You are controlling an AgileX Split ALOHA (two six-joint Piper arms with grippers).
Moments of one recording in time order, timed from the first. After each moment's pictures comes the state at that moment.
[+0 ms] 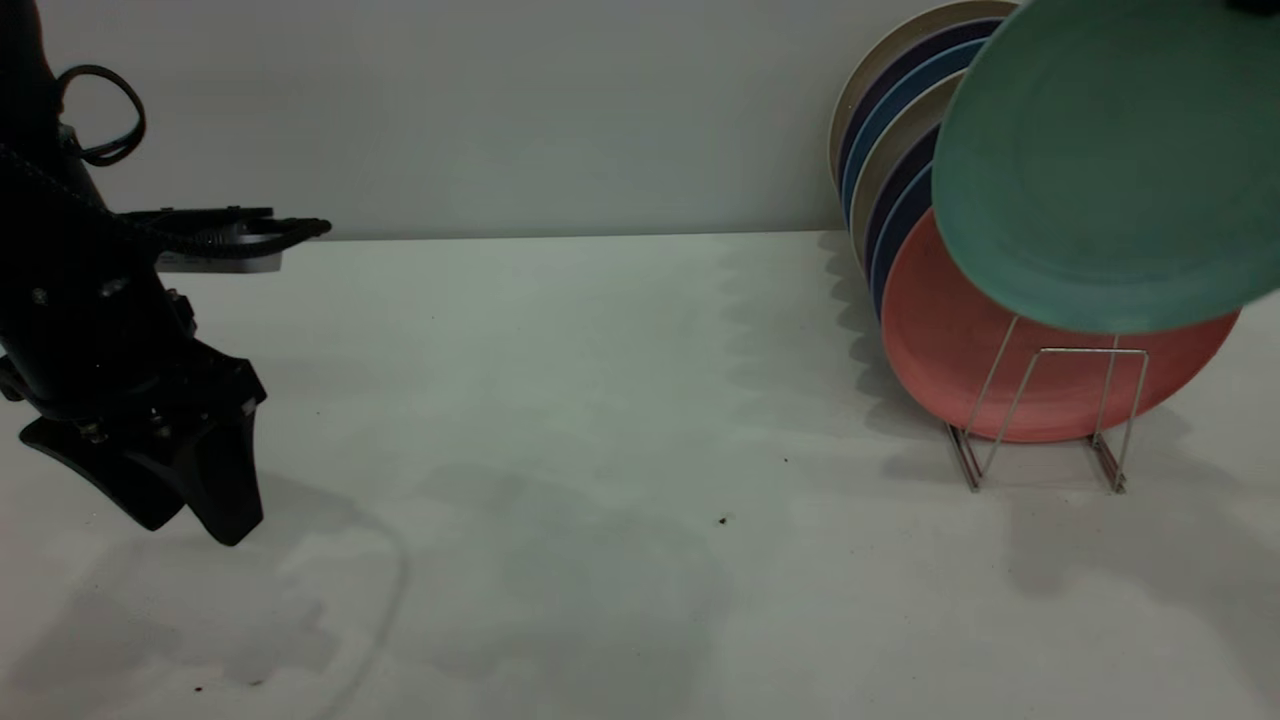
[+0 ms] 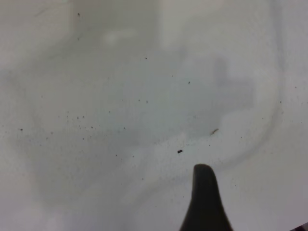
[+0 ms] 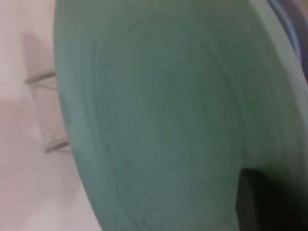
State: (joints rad) left arm -0.13 1.95 -1.03 -0.25 0.67 0.37; right arm 0.10 1.50 -1.10 0.15 0.45 -1.37
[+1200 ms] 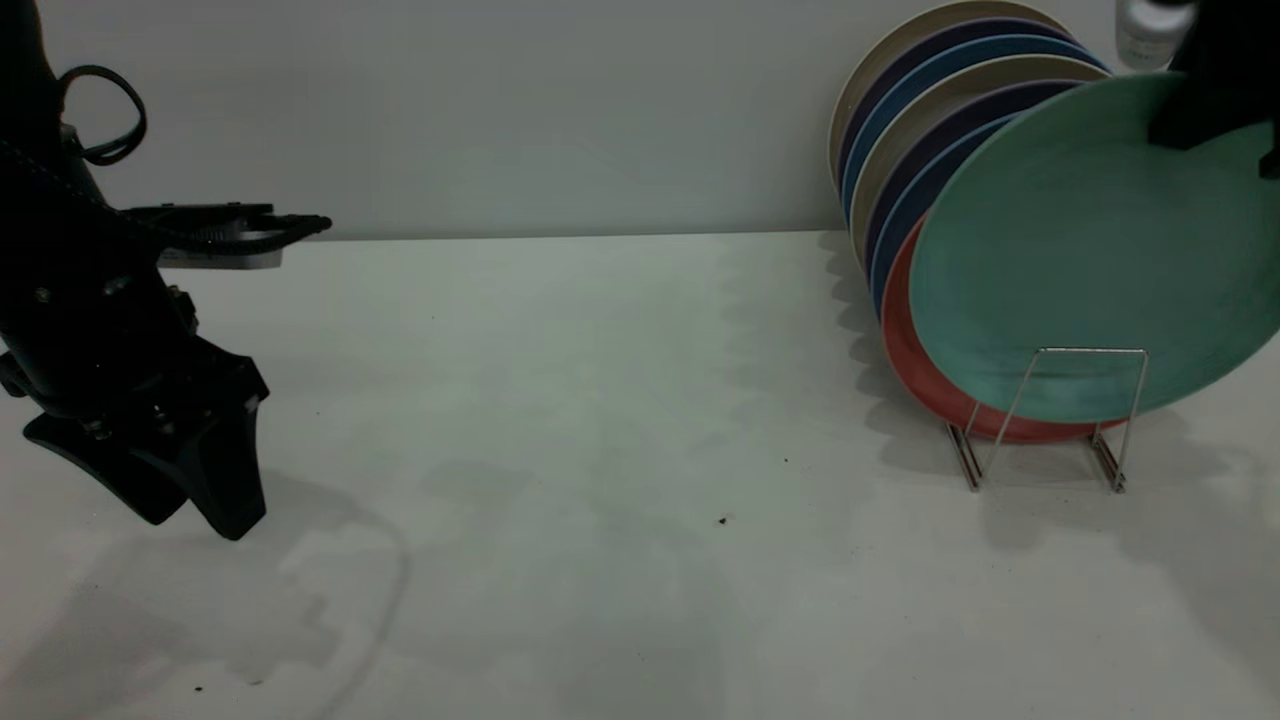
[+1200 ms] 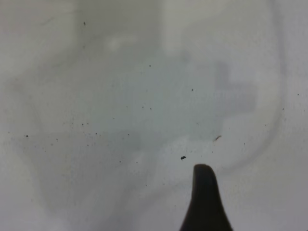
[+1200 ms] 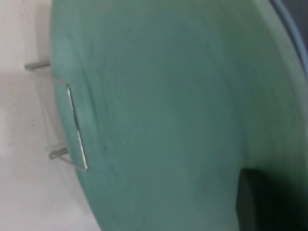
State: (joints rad) left arm -0.13 1.95 -1.03 -0.24 0.65 0.37; right arm 0.10 1.73 -1.10 0.15 0.31 -1.42
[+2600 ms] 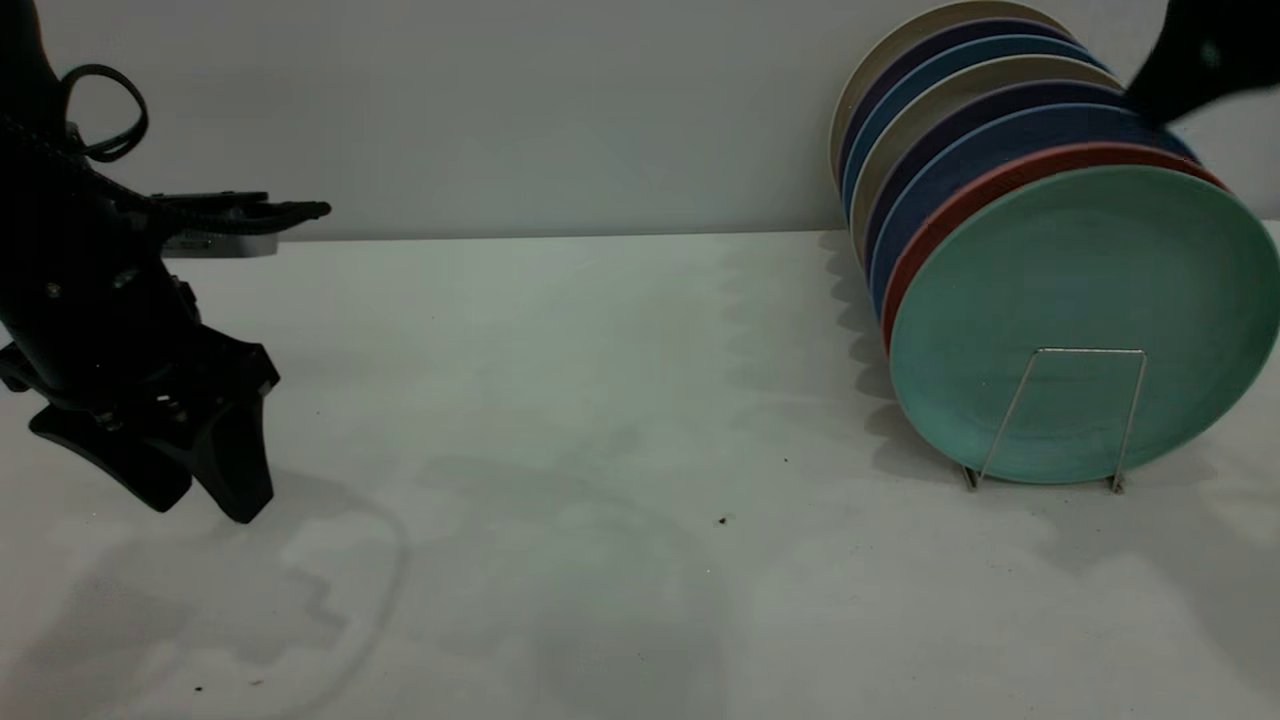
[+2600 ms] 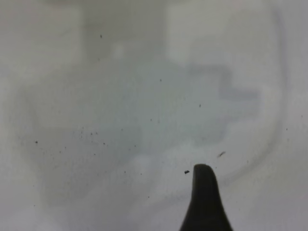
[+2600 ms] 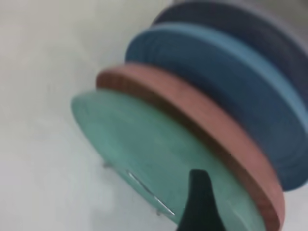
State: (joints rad) left arm -0.13 1.95 -1.03 -0.24 0.60 0.32; right arm 0.10 1.60 -1.11 0.29 0.46 -0.81
